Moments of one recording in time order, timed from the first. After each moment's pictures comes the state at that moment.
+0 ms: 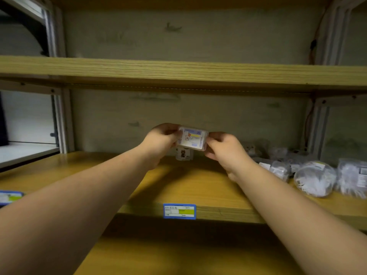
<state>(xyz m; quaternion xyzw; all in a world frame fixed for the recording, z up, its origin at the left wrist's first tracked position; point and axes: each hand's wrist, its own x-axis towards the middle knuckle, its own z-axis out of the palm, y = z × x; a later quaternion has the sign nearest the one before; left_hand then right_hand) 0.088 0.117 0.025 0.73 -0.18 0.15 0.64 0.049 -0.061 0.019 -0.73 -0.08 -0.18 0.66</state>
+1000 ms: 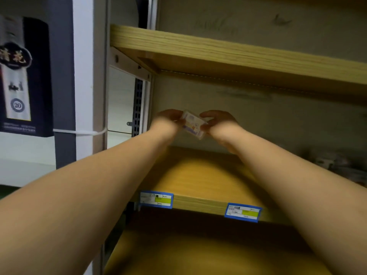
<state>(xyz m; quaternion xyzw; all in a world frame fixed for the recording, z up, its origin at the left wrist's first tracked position) 0.146 0.422 0.028 0.76 -0.14 0.19 0.61 0.141 0.259 0.052 -0.89 -0.07 -0.23 0.39</state>
